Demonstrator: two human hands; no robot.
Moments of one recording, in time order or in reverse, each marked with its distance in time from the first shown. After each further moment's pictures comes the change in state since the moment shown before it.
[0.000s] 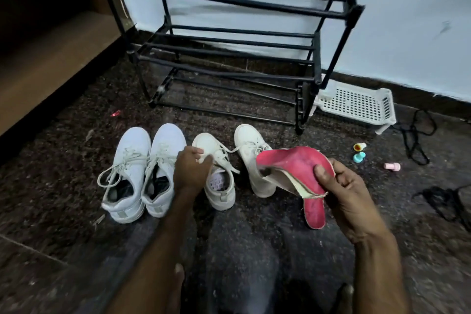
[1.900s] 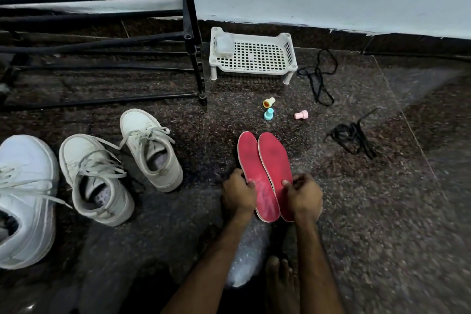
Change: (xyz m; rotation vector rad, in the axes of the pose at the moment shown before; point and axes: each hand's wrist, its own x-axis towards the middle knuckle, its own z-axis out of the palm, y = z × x) left_hand -0.178 0.079 0.289 0.142 -0.464 0.073; right_hand -0.009 0.132 -0.212 -0.866 1.003 0.469
